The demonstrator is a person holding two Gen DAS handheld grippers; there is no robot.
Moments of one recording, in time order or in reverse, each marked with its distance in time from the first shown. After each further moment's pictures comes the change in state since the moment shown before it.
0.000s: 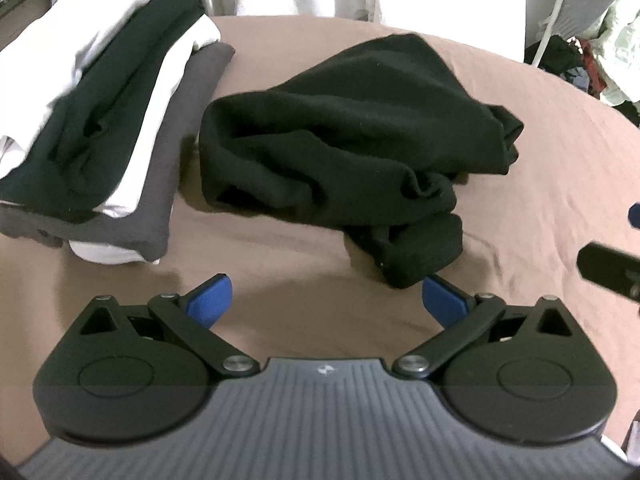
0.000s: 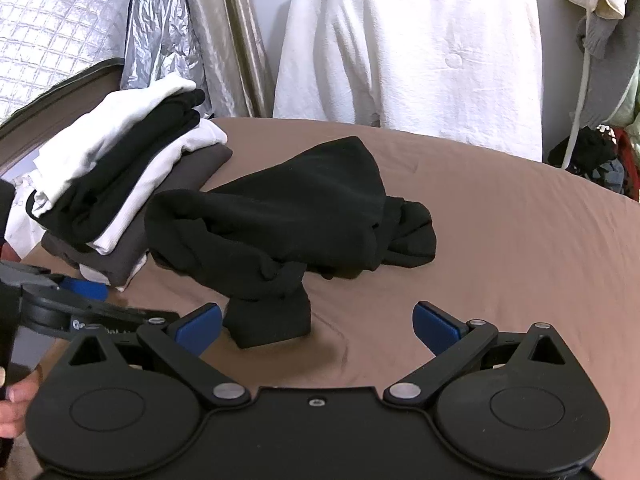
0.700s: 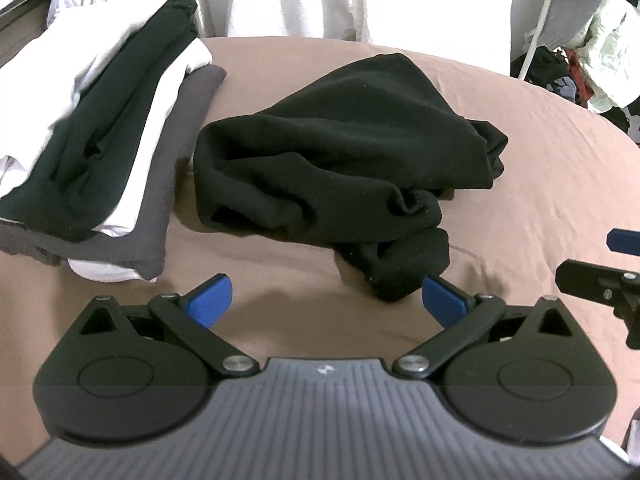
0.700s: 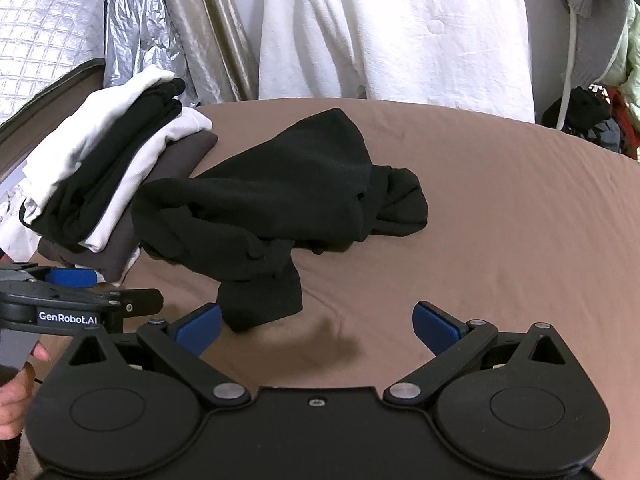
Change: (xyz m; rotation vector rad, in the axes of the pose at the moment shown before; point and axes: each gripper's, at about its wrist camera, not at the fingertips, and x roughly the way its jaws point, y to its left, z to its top) left arm -0.011 0.000 0.001 0.018 -0.072 -0.005; right arm 0.007 -0.019 -0.006 0.088 0.029 0.026
